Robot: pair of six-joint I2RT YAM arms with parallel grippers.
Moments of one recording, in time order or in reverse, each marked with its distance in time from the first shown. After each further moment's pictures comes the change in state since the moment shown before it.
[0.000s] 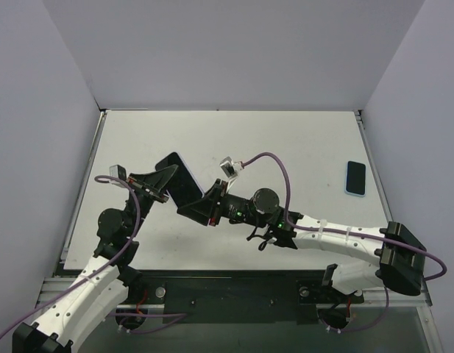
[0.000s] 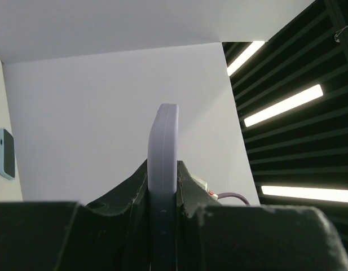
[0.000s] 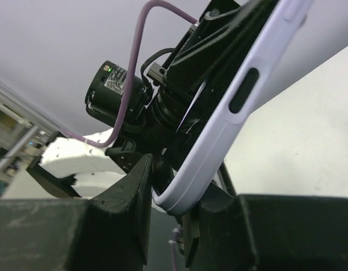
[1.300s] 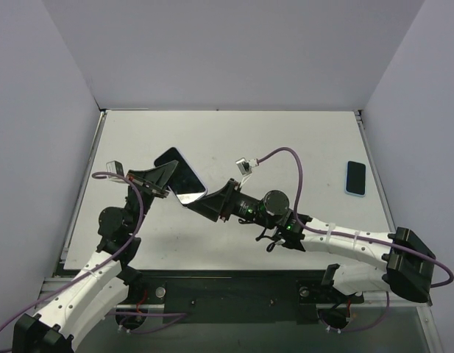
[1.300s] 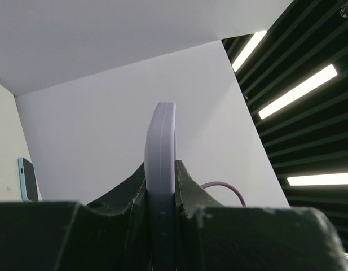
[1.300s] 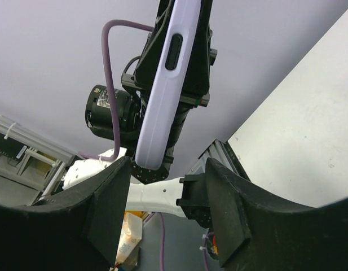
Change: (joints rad) left arm -0.002 0.069 0.011 0.103 0.005 0.111; right arm -0.035 -0.101 -0.119 0.012 0.084 0.174
